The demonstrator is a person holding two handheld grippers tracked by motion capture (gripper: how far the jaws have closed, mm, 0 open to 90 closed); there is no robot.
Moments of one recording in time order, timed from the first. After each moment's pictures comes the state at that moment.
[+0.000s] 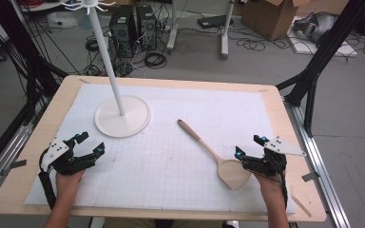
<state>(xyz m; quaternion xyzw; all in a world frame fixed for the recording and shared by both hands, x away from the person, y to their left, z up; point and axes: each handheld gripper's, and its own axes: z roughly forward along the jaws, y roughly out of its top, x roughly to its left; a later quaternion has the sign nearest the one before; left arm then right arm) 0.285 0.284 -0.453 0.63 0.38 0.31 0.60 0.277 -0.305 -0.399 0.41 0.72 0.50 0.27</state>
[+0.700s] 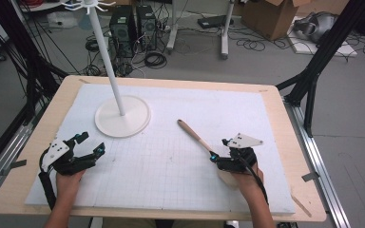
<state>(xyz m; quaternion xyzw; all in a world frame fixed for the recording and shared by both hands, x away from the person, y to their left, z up) 0.285 0.283 -0.453 0.64 0.37 0.31 0.60 0.302 -0.237 -0.414 0.34 0.81 0.41 0.22</state>
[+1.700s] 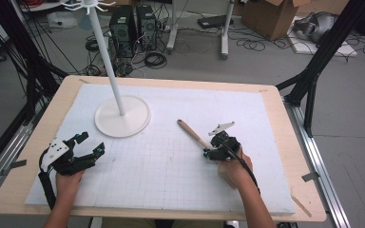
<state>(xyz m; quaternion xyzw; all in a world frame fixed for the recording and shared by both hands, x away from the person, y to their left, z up) 0.285 0.283 -0.453 0.63 0.37 0.31 0.60 0.354 -0.204 -0.428 0.36 0.88 0.28 0.14</state>
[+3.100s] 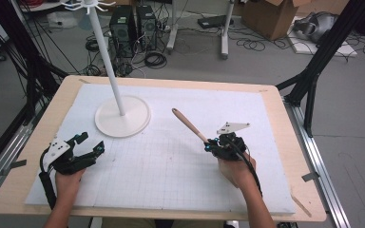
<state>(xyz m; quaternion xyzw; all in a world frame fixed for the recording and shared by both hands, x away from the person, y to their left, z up) 0.285 0.279 -0.449 0.63 0.41 0.31 0.58 0.332 -0.214 -0.401 0.35 0.84 0.40 0.14</state>
